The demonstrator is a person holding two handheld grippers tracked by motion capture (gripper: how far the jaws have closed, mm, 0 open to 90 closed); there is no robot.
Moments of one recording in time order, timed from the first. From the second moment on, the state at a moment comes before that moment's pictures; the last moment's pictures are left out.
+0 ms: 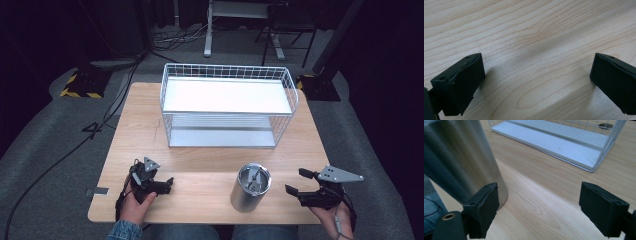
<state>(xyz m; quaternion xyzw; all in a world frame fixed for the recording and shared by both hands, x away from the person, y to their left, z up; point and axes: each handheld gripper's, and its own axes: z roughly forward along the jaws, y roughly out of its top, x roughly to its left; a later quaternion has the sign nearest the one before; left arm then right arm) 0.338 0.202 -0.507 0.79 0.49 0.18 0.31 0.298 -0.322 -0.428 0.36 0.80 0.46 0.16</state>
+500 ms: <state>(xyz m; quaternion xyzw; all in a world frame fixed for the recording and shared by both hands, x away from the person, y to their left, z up) 0.338 0.201 -0.507 0.79 0.50 0.18 0.31 0.281 -0.292 -0.412 0.32 0.81 0.48 0.14</state>
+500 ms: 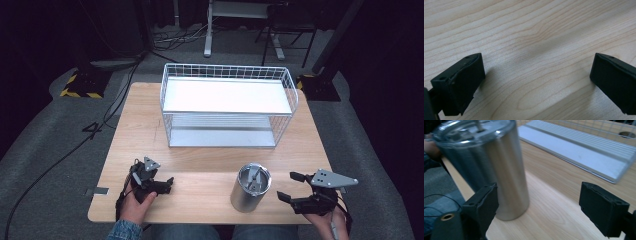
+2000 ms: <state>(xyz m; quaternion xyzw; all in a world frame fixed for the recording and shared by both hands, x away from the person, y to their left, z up) 0.338 0.201 -0.507 0.79 0.50 0.18 0.31 0.294 -0.203 -0.448 0.26 0.82 0.49 0.12</state>
